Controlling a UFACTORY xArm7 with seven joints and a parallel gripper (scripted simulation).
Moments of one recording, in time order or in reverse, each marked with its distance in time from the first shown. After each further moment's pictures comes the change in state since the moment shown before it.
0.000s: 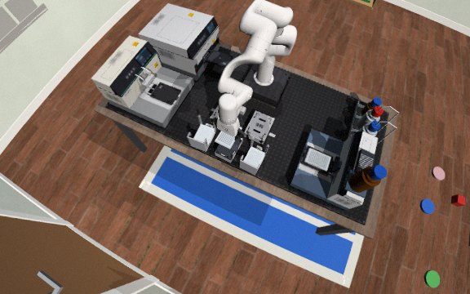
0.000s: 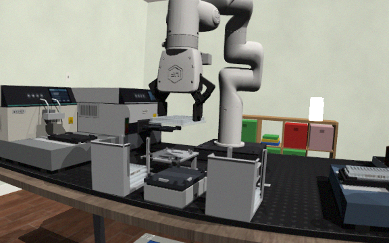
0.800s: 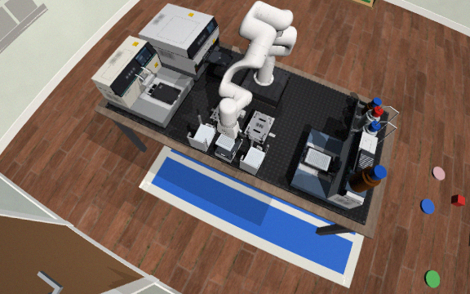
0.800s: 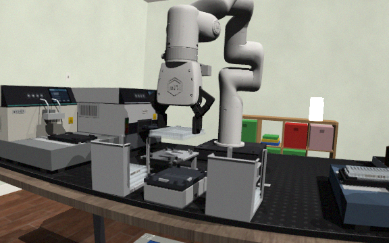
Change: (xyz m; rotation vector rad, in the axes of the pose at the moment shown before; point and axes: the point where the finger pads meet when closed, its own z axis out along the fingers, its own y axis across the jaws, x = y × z) arm 0.000 0.000 0.029 0.000 0.000 0.000
